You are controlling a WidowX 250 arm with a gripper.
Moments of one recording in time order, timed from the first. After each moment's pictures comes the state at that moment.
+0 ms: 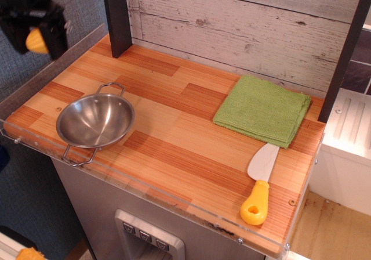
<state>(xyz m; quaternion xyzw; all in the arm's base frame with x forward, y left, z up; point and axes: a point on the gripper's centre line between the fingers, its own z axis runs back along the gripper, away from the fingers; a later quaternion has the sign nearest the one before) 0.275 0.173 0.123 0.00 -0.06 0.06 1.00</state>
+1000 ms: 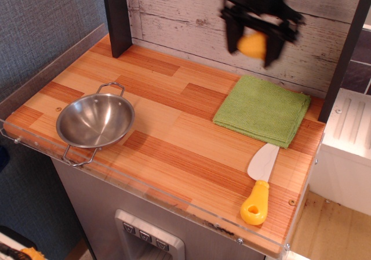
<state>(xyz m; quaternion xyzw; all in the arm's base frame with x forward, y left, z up) 0.382 -0.069 0.096 0.00 -0.02 -0.12 0.99</state>
